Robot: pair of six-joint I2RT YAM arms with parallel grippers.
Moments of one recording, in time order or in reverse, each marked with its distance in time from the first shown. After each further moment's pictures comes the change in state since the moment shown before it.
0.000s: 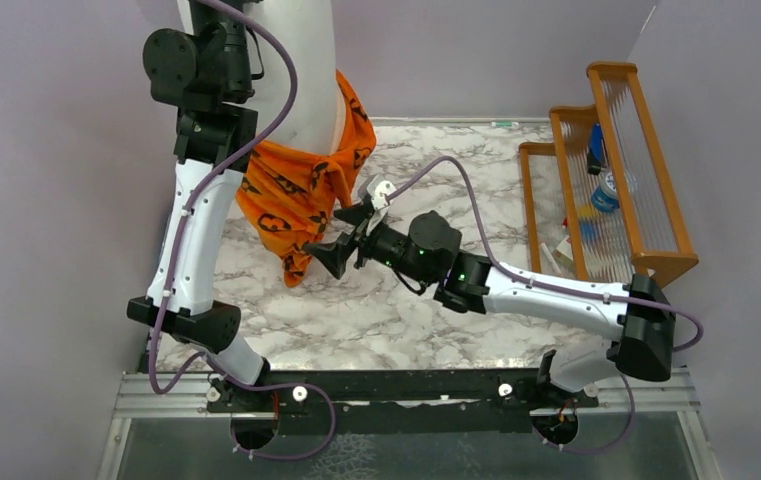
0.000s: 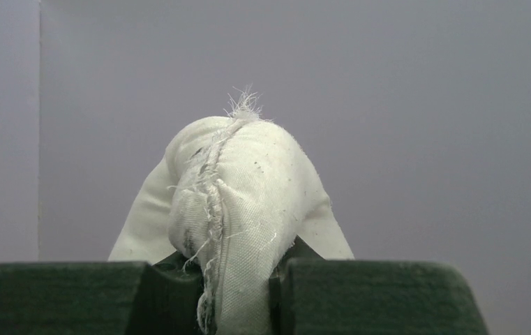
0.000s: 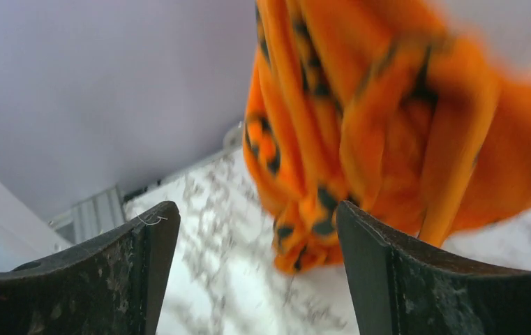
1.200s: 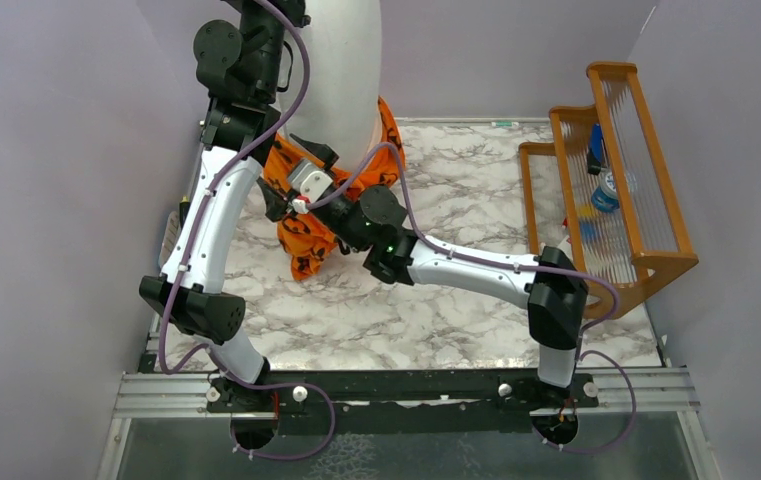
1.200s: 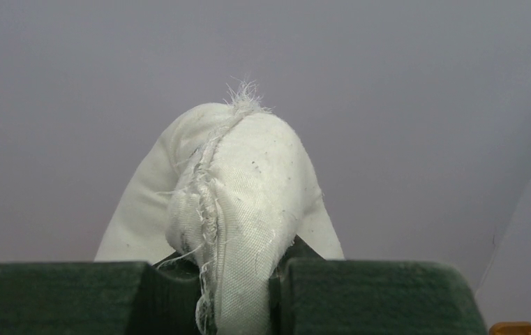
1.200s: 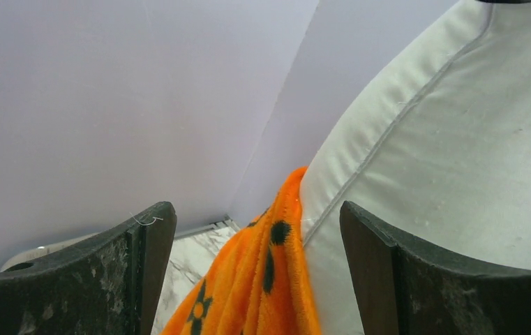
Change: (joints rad) left arm 0.000 0.059 -0.150 -0.050 0.160 -0.278; right arm -0.011 0.402 0.473 0.367 0.082 -0.749
